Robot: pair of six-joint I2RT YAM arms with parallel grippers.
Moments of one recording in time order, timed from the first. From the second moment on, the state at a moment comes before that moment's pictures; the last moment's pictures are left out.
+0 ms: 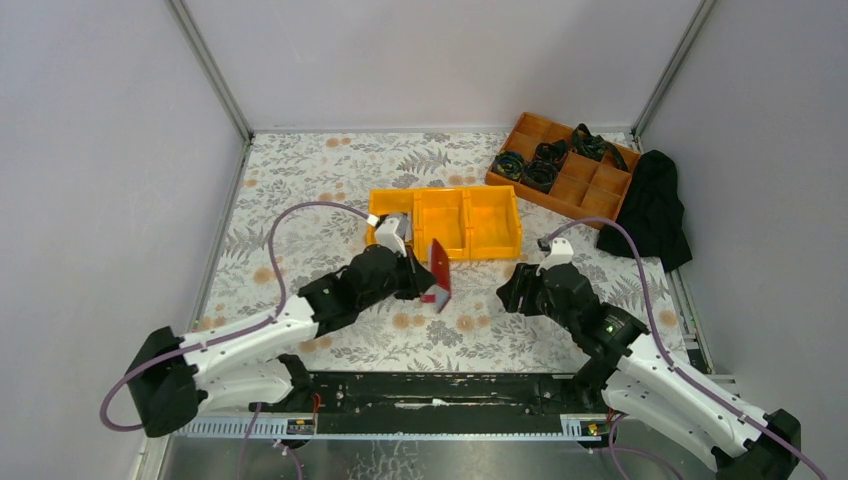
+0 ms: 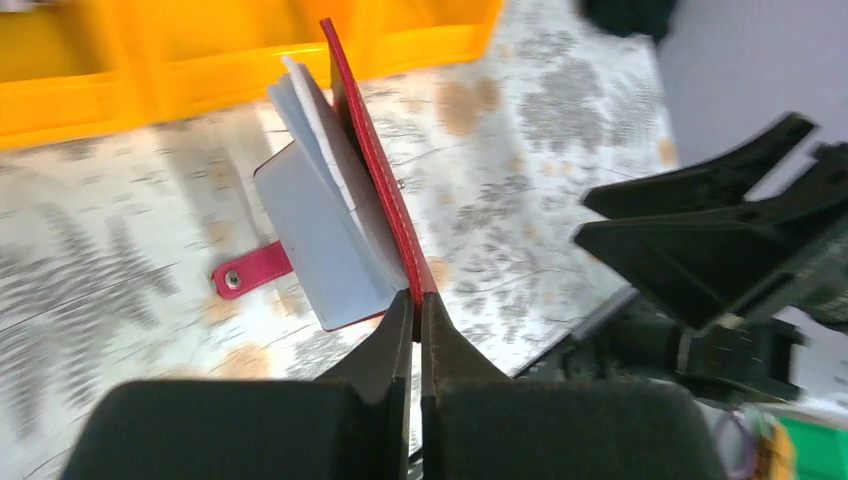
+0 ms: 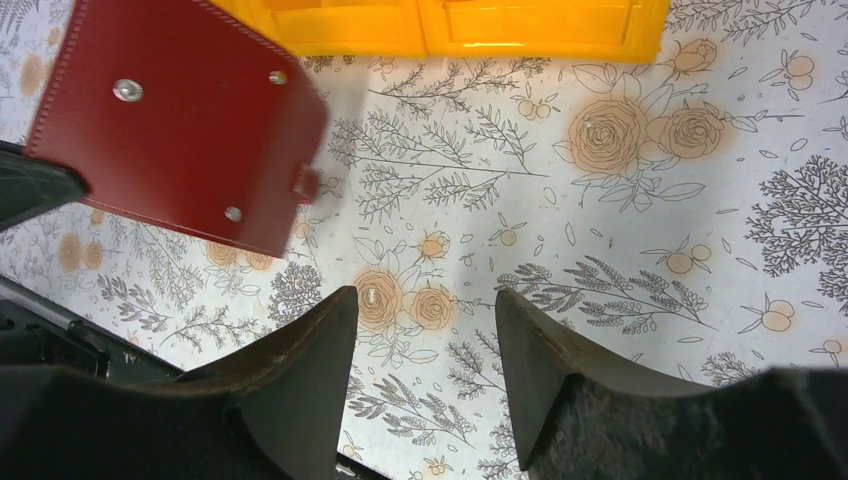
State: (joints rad) left arm -0.92 1.12 0.64 0.05 -0.07 -0.81; right arm 0.73 0.64 0.46 -0.40 0.16 0.61
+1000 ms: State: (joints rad) left arm -1.36 1.93 1.27 -0.69 -0.66 -0.82; right arm 0.73 0.56 0.46 -0.42 0.21 0.59
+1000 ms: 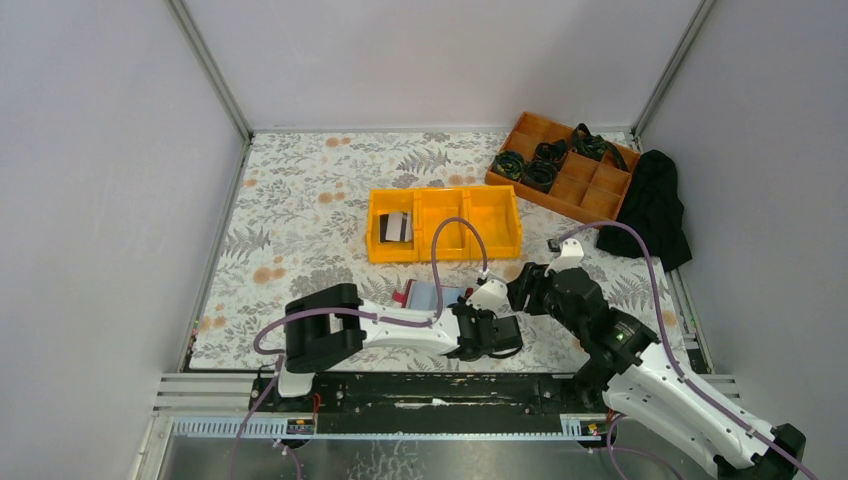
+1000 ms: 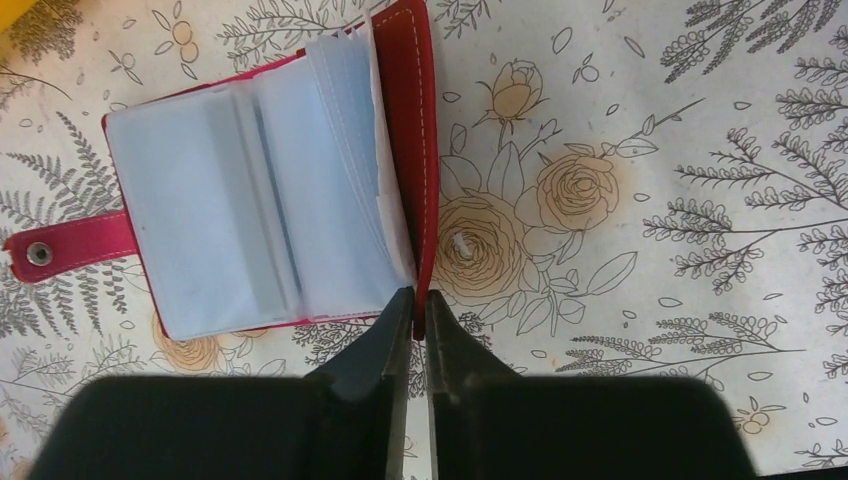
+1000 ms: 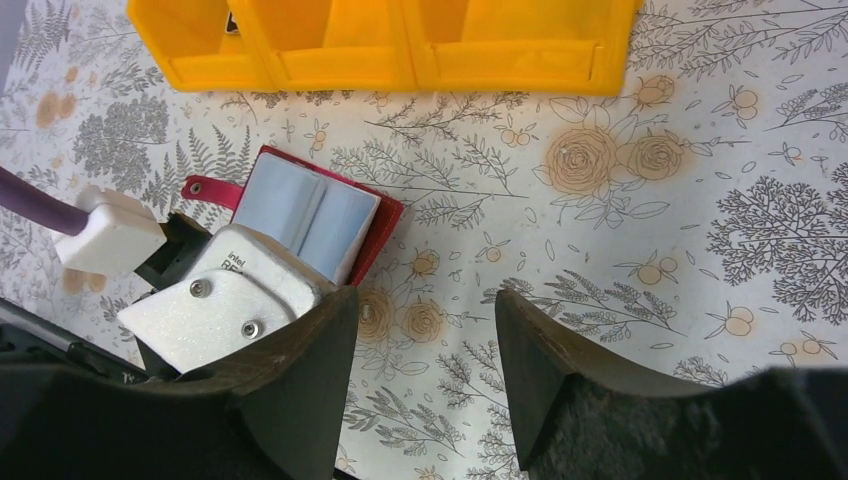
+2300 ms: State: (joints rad) left arm -1.01 1.09 0.47 -0.09 -0.49 -0.79; right arm 0.80 1.01 0.44 -0.06 0.00 0.66
